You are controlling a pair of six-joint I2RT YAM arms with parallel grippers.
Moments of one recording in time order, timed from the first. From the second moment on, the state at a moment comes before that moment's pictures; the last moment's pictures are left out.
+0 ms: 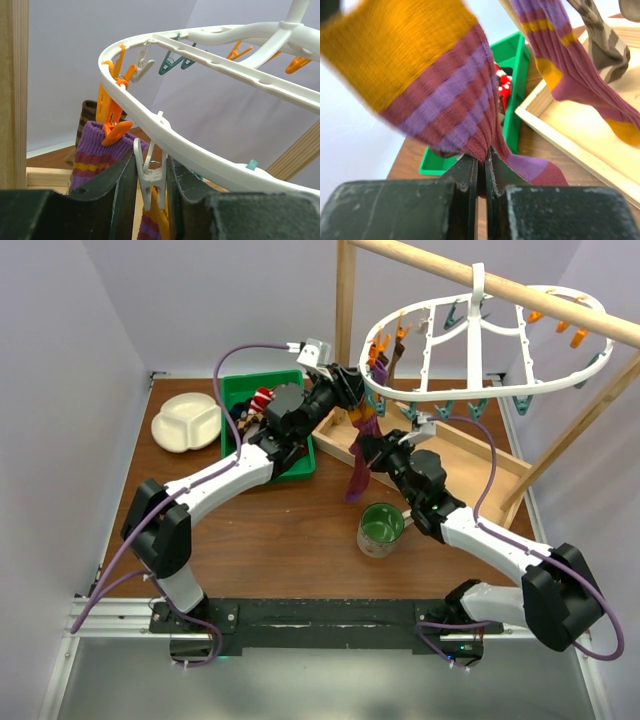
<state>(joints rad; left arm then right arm) -0.72 1.70 1.38 0.59 -0.02 -0.41 0.58 1.21 0.63 0.56 0.17 0.67</state>
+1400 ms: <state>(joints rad) -0.72 1.28 0.71 0.65 -0.05 -0.46 0.58 1.25 0.70 0.51 0.00 0.70</state>
